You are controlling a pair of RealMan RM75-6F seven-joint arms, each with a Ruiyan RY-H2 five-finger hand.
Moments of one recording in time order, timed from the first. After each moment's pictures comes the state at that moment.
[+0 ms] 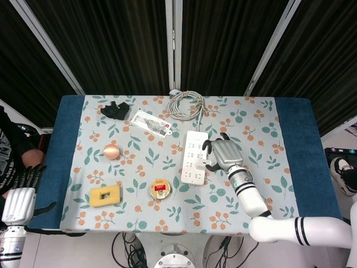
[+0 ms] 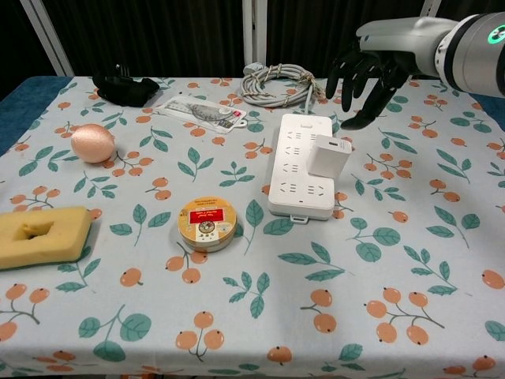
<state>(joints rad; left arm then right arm) -0.06 -1.28 -0.04 -1.46 1.49 1.50 0.02 0.92 -1.37 0.24 -1.91 -0.52 1.12 -0.54</state>
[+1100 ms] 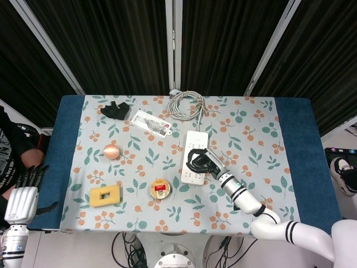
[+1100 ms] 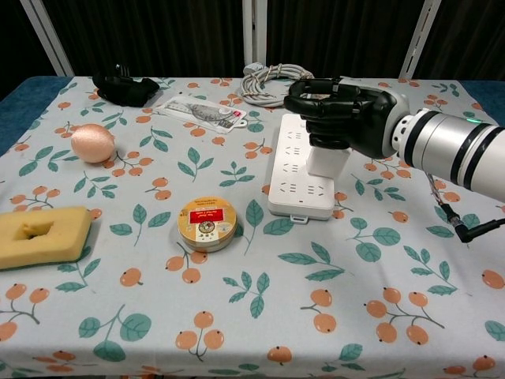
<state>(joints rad) -0.07 -1.28 -0.04 -1.48 1.47 1.48 0.04 0.68 -1.66 0.28 -1.35 -1.44 0.78 1.27</state>
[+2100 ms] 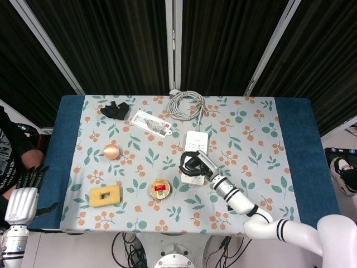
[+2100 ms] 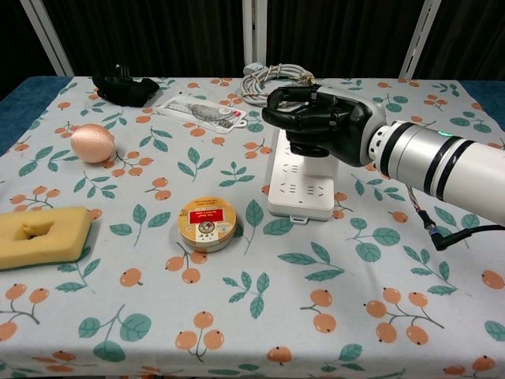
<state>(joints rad) -0.07 -1.29 -0.03 -1.46 1.47 1.48 0.01 0.74 -1.71 0.22 -1.29 -1.42 0.81 1.24</state>
